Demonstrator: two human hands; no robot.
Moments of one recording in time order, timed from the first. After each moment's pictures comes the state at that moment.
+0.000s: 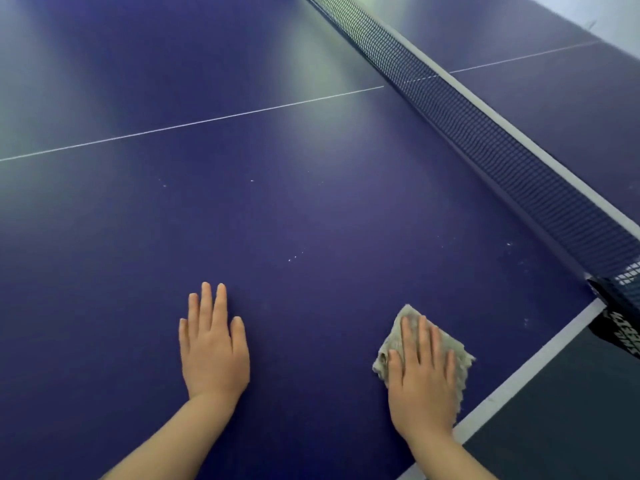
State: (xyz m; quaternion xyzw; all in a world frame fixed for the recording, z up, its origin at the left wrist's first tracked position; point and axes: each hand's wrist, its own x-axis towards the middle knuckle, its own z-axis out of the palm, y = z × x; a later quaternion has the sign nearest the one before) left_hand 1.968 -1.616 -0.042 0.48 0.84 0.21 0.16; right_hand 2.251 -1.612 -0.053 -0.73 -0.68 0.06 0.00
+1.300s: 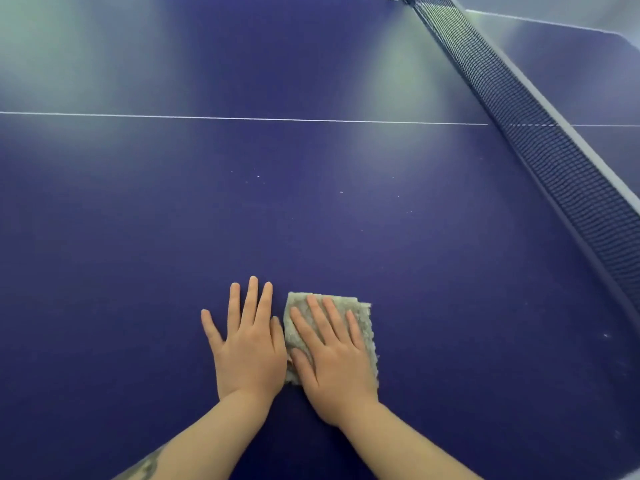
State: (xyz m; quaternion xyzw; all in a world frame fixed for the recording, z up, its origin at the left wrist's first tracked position) left_hand 1.926 -1.608 -0.051 0.45 0.88 0.12 0.11; right_hand 2.059 -1.560 -0.046 -0.41 -0.91 0.10 -0.01
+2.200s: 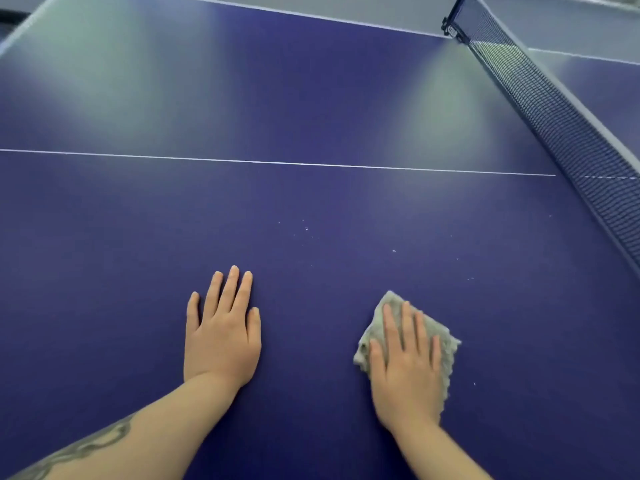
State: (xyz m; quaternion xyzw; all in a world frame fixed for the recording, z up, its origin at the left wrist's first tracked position) left_hand 1.786 -1.558 -0.049 0.43 0.89 0.11 0.08; right_hand 2.023 -1.463 -0.052 -0.55 -0.84 0.05 0.00
